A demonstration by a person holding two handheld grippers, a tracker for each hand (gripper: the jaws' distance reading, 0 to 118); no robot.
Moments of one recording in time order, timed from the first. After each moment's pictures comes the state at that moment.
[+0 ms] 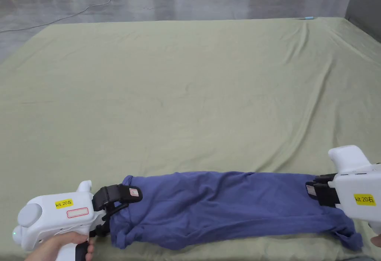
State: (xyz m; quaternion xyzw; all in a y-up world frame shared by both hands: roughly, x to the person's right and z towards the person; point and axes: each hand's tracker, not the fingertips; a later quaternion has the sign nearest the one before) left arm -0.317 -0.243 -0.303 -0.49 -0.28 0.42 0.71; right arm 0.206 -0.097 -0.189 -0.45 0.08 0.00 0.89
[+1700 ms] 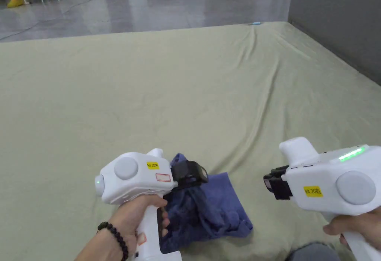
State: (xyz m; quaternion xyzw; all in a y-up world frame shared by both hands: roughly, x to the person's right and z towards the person) left arm -0.068 -0.175 -0.338 -0.55 -0.31 0.22 0.75; right arm 0.223 -0.082 -0.173 -0.43 0.07 0.00 0.90
